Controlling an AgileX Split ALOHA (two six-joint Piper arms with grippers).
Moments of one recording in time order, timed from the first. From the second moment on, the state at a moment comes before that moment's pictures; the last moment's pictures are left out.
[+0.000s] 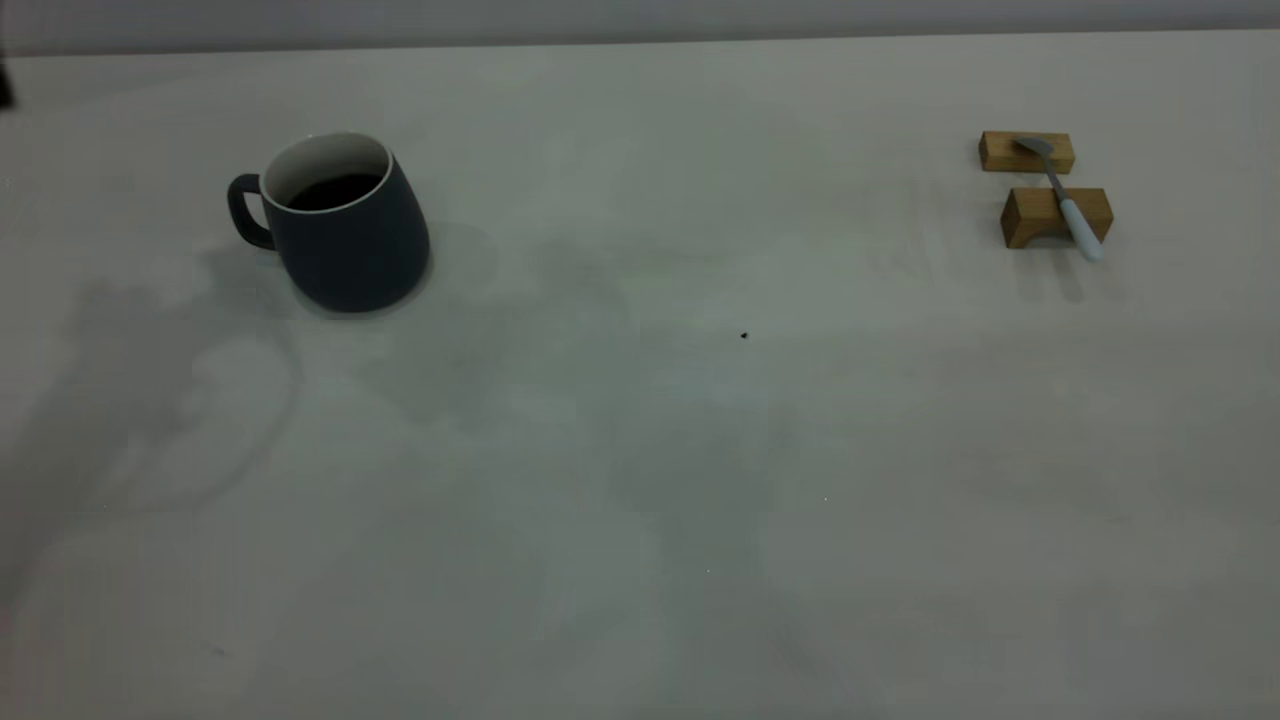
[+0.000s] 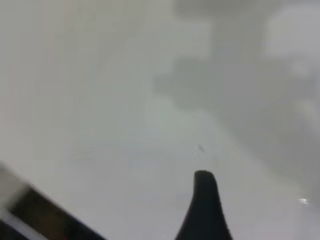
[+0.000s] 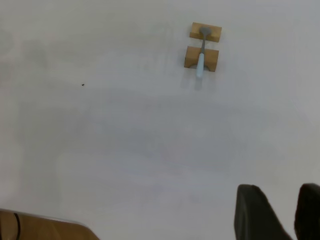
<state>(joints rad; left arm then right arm) -0.07 1.85 -1.22 0.24 0.69 0.79 0.01 0.02 -0.47 0.10 1.13 -0.17</state>
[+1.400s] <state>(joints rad) -0.27 2.36 -1.48 0.10 0.39 1.22 0.01 0.02 -0.47 0.10 1.13 -0.17</state>
